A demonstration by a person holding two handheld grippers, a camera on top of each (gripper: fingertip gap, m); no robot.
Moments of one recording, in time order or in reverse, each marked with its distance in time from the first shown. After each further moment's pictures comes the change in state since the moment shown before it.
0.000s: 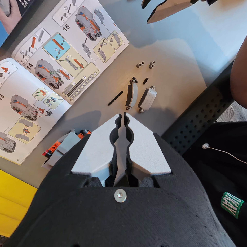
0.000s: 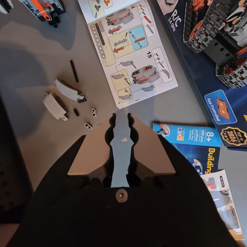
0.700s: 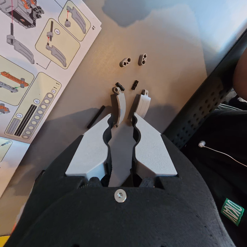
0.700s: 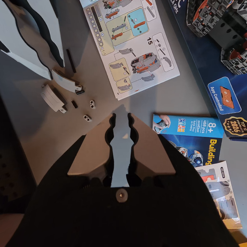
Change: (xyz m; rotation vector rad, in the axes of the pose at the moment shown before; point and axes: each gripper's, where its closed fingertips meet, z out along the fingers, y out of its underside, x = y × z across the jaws) left arm 0.025 -0.003 0.083 -0.243 0.192 0.046; right arm 0.002 0.014 -0.003 -0.054 -0.006 0.014
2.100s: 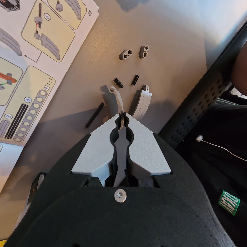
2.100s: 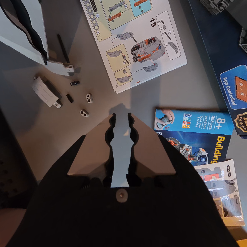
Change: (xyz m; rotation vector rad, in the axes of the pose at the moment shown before) left arm -0.001 0.008 0.004 -0.043 0.046 -0.006; right arm 0.002 0.014 0.010 -0.079 -0.013 0.014
